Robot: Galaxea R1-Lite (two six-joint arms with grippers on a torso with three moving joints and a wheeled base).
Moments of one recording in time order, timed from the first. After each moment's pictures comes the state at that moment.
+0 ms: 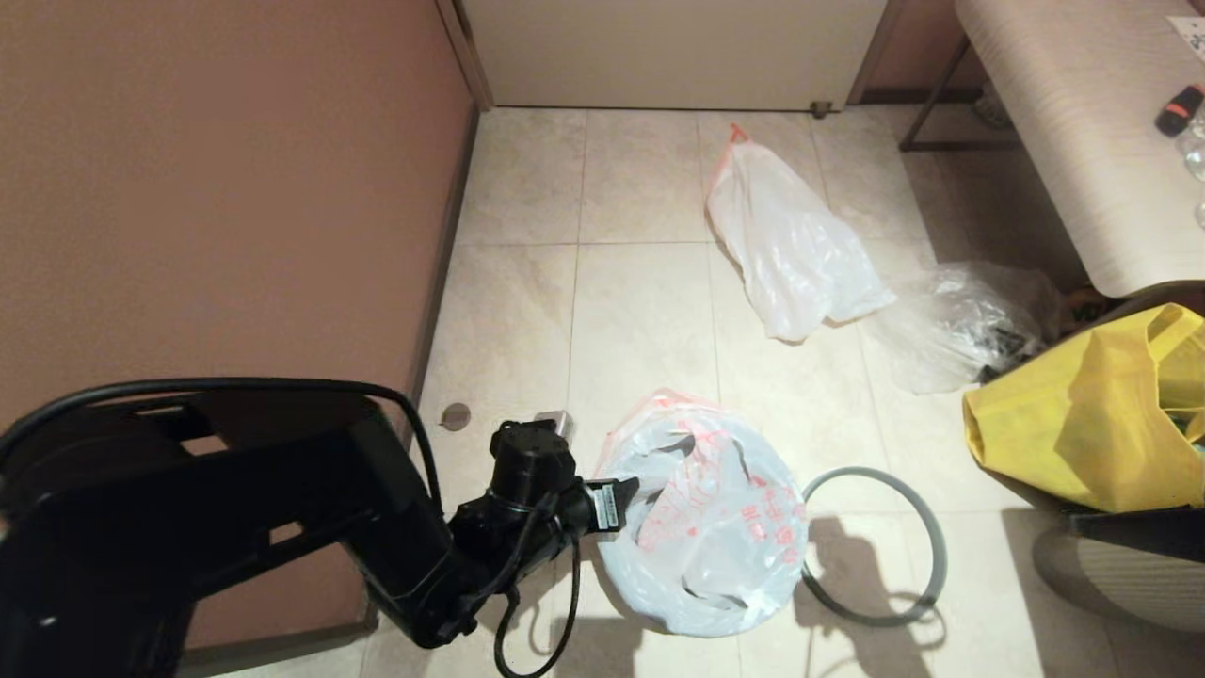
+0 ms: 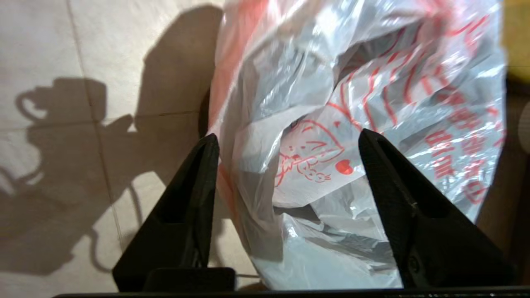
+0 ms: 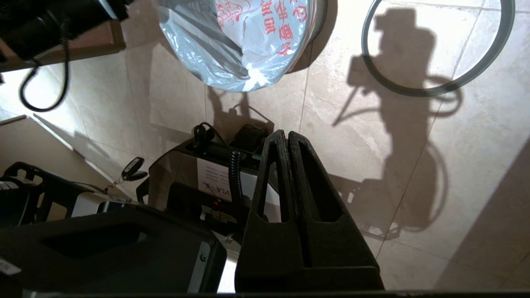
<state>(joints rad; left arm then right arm) -0.60 2.19 -0.76 -1.00 0.10 -0.40 0.24 1.10 -0.94 0.51 0.23 0.18</state>
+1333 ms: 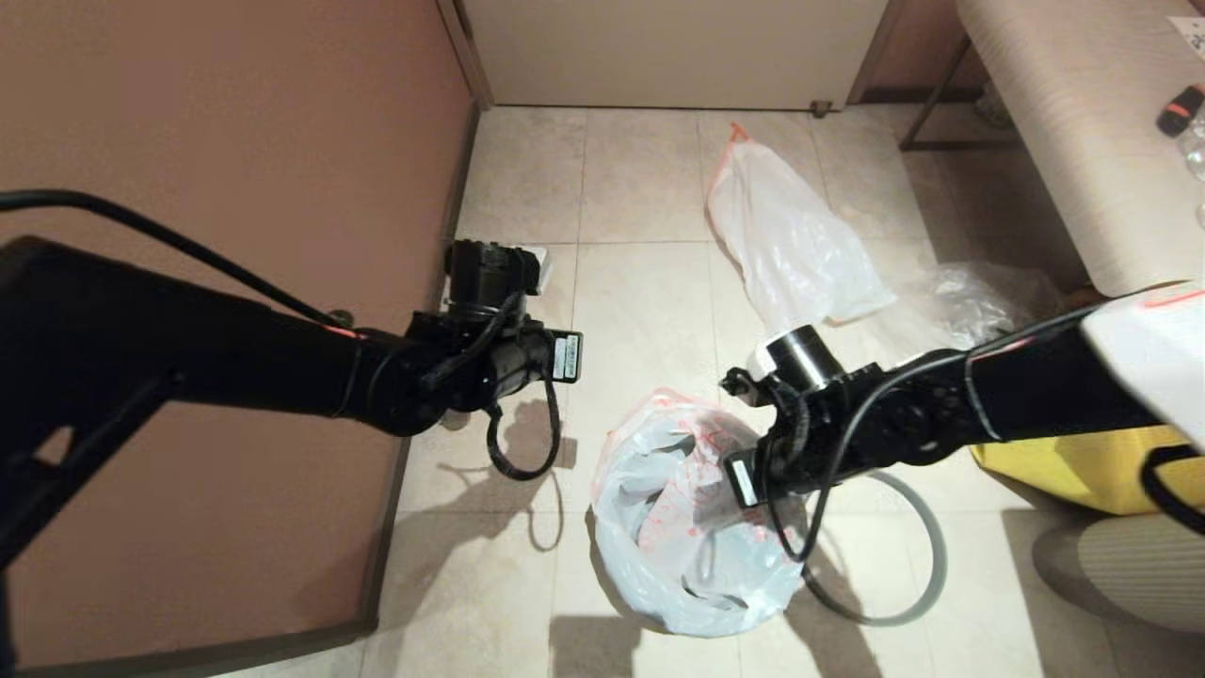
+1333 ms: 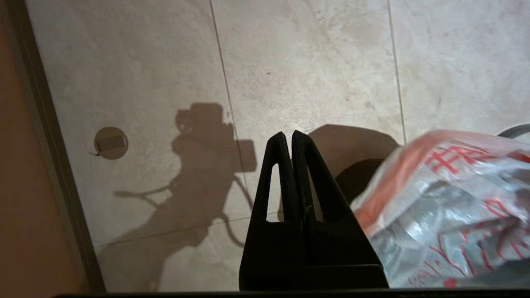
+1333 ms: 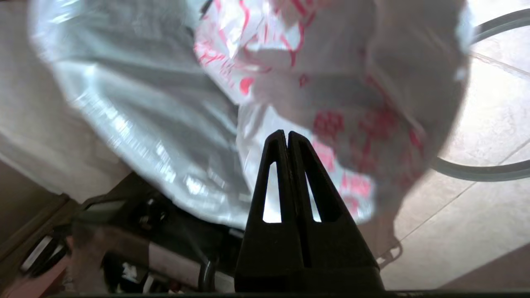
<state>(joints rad) -0.49 2.03 -1.35 -0.30 0.30 -0.03 0.56 2.12 -1.44 0.24 -0.03 0.19</state>
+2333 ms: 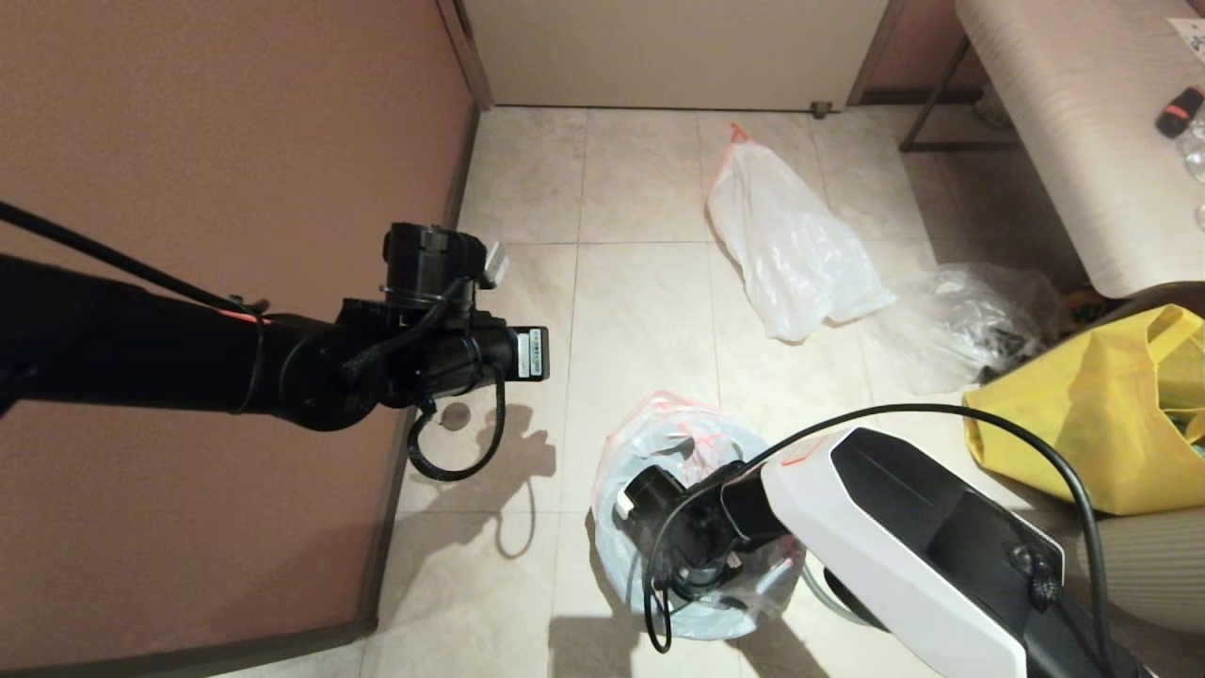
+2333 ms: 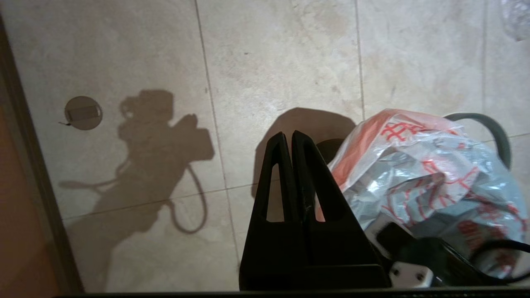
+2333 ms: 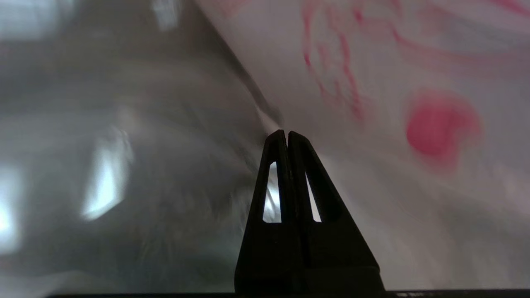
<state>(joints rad) -0.44 1.89 -1.24 -0.22 0.16 -0.13 0.72 2.68 -1.88 0.47 -0.23 0.23</state>
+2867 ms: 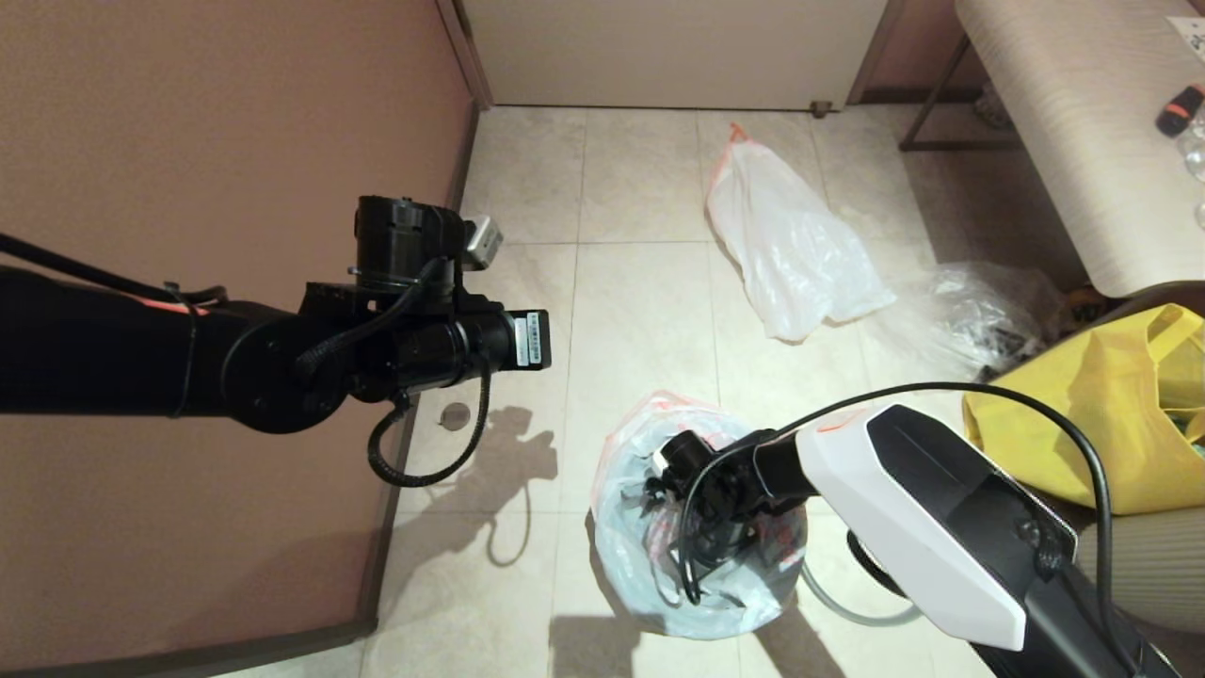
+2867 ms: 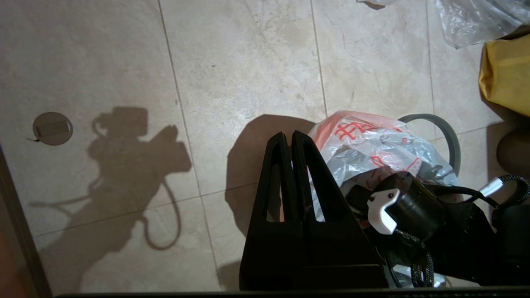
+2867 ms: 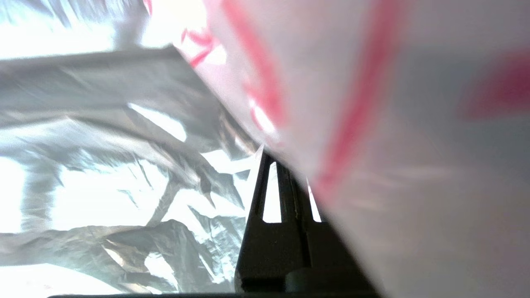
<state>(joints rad) -0.47 1.81 -1.22 -0.22 0.10 -0.16 0.61 2.69 -1.98 0.54 -0.08 0.03</state>
